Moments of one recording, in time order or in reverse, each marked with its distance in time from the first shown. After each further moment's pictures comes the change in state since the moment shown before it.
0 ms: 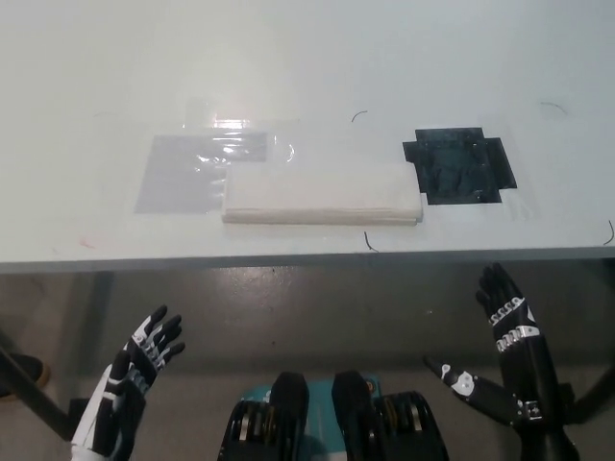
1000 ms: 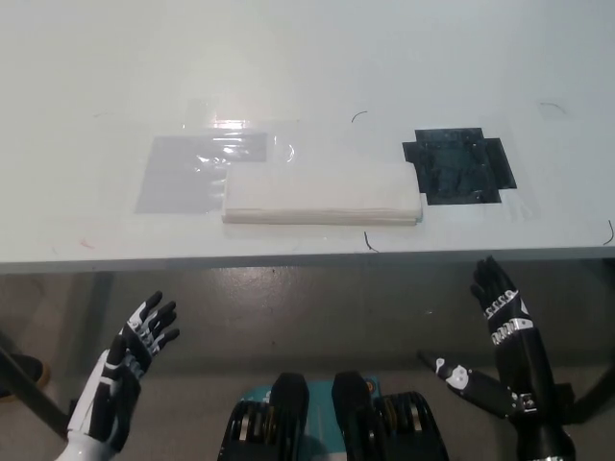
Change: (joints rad) left_arm -0.032 0.000 0.020 0.000 0.024 0.019 0.006; right_arm -0.023 -0.003 0.009 0.015 -0.022 -0.001 -0.005
